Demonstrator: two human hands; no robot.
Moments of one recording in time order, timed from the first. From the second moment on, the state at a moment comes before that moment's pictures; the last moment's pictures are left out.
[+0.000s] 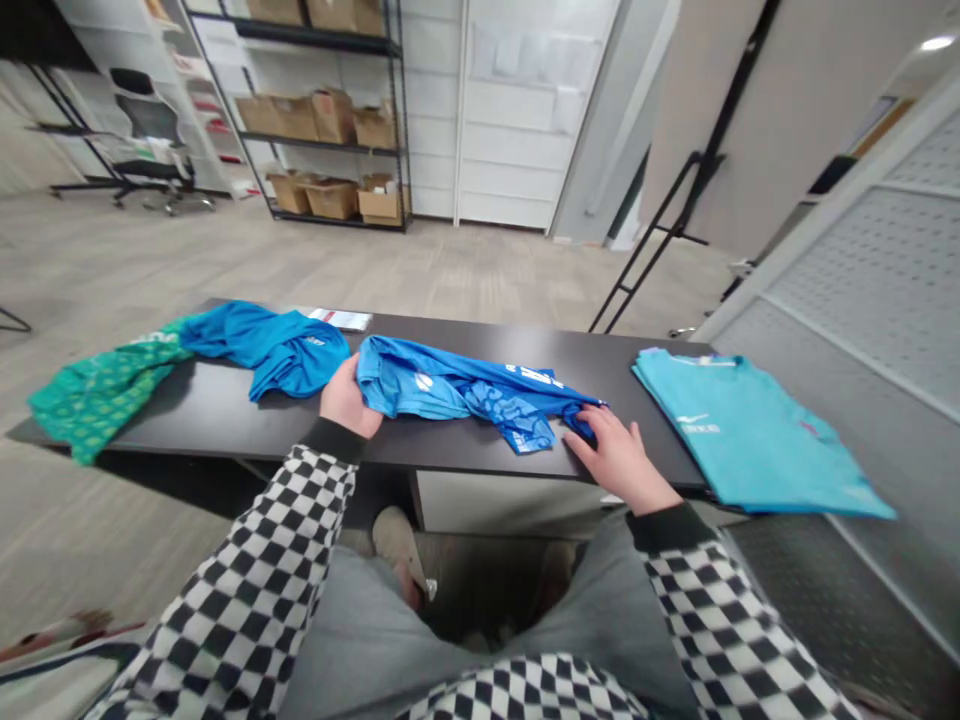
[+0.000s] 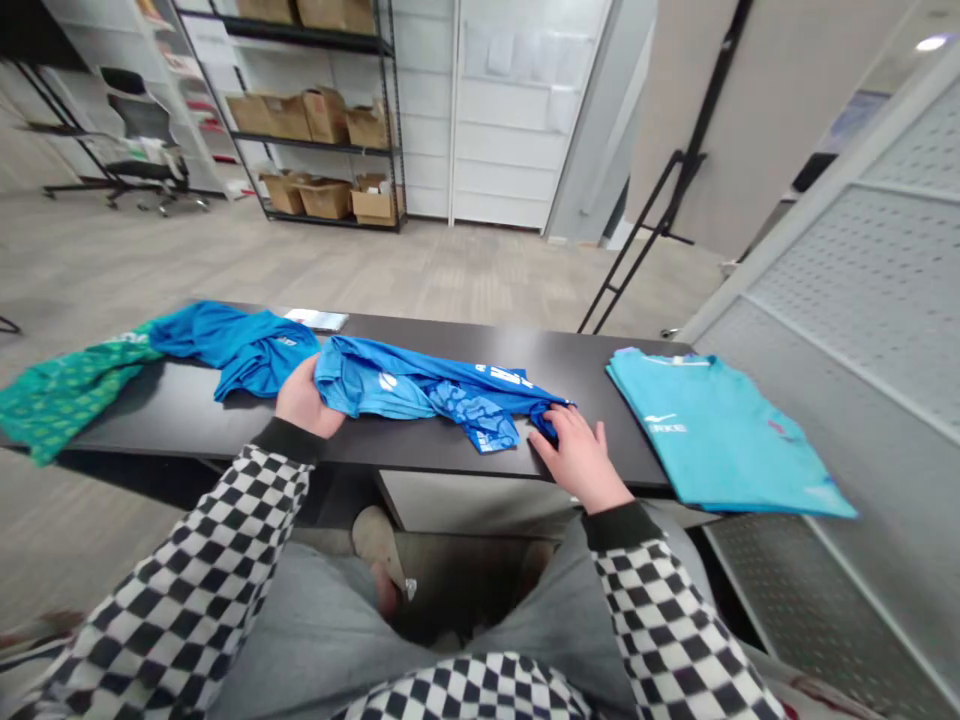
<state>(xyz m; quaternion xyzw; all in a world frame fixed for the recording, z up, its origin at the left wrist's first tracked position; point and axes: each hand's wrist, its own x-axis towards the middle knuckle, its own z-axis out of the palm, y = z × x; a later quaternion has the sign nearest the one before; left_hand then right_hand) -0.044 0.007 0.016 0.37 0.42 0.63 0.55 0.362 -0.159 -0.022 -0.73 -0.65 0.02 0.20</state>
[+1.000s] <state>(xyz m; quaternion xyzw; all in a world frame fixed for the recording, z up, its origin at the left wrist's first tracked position) -0.100 -0.001 0.022 0.68 0.62 0.38 -0.01 0.398 -0.140 -0.025 -0.79 -0.57 -0.07 0.19</state>
